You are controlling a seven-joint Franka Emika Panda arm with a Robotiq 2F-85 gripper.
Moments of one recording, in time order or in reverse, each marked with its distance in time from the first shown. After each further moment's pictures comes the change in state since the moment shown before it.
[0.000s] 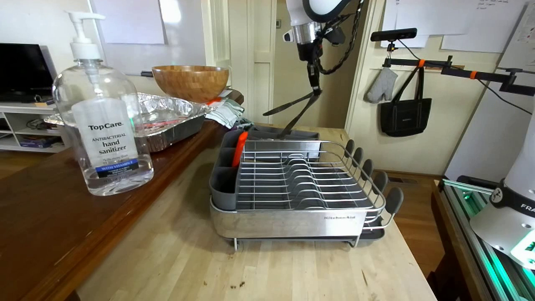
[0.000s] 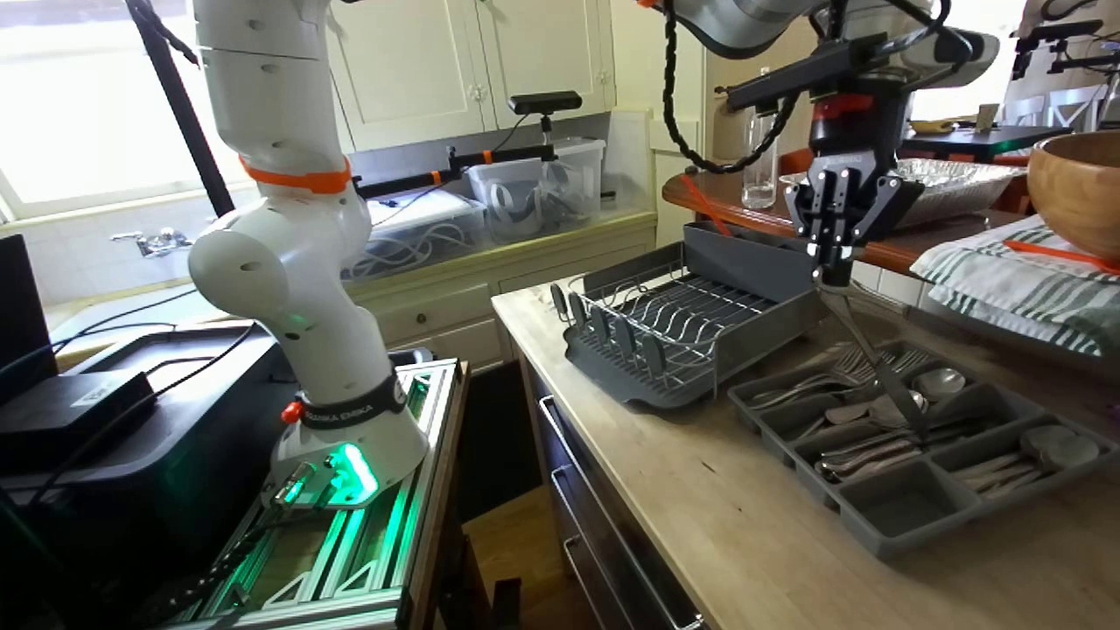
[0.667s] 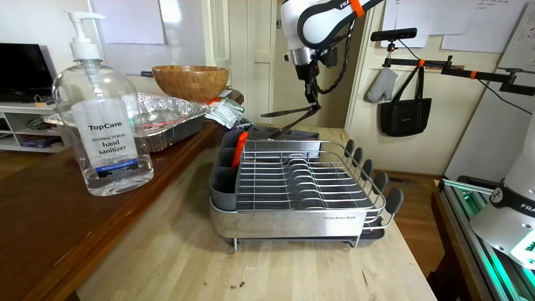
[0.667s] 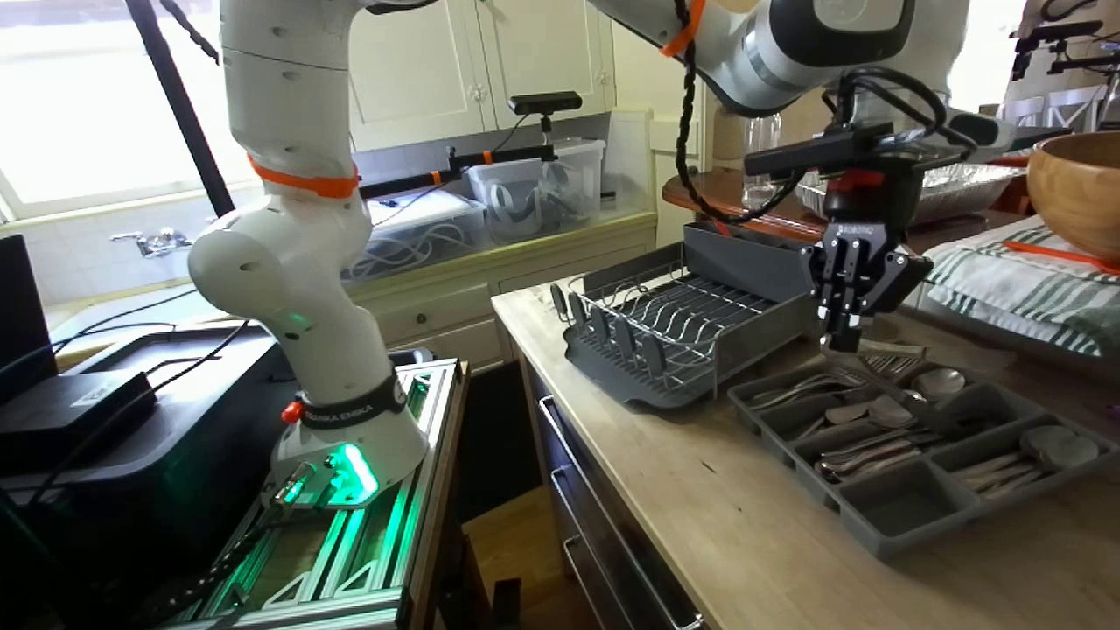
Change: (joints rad) arm -0.006 0.098 -0.036 -0.010 -0.006 0.074 0.080
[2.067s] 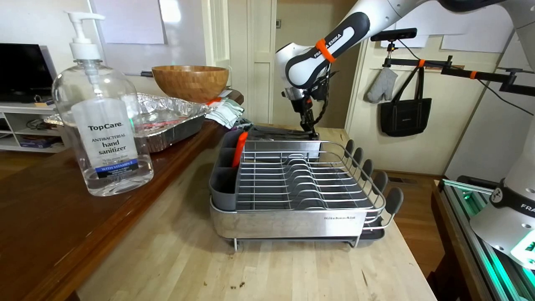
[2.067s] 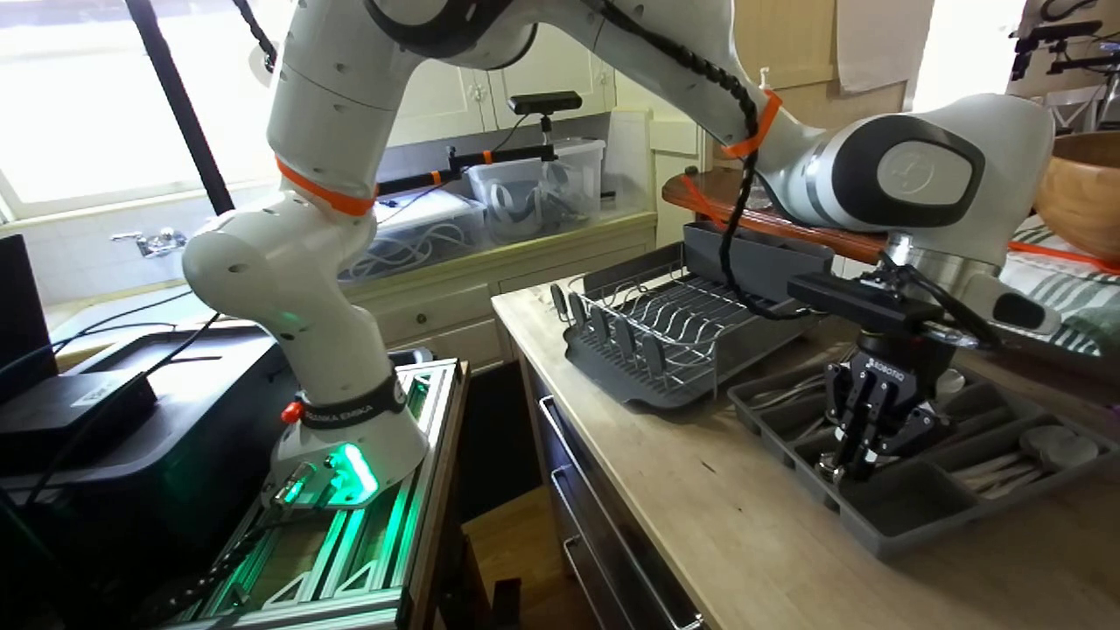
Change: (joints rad) arm -0.081 0.310 -0.009 0.148 0.074 0.061 -0.048
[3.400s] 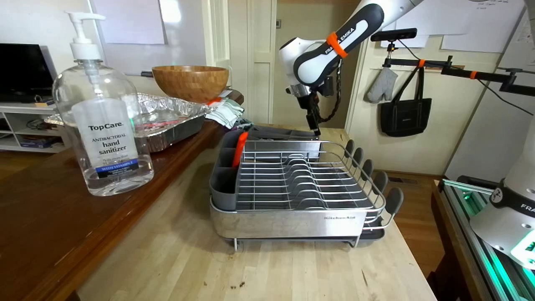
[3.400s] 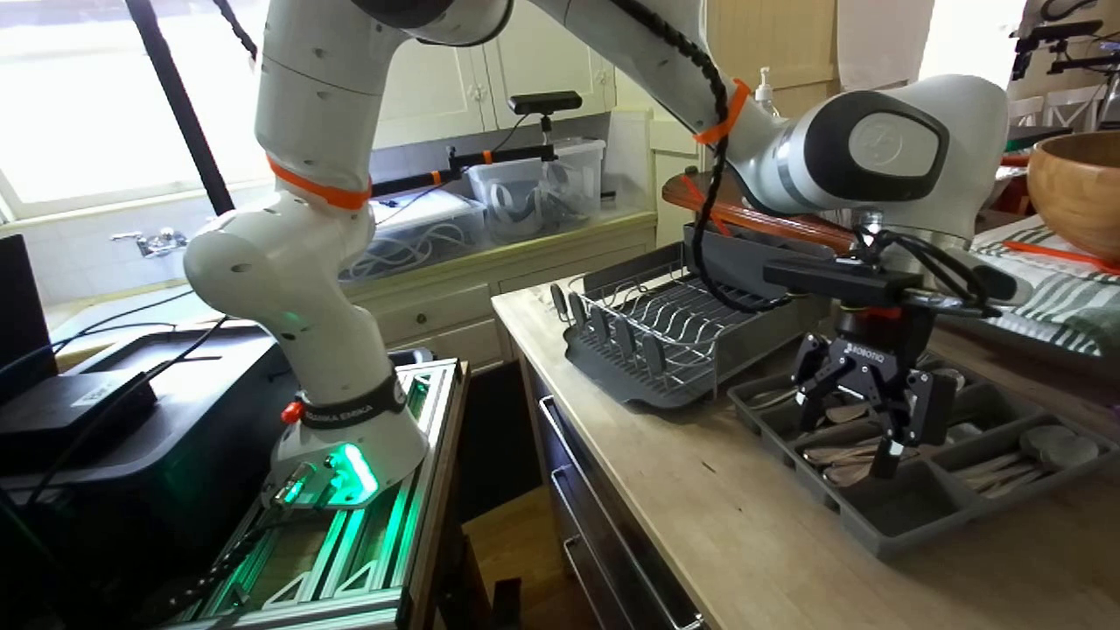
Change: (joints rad) arm 0.021 -0.097 -0.007 -0.115 -0.100 0.016 0.001
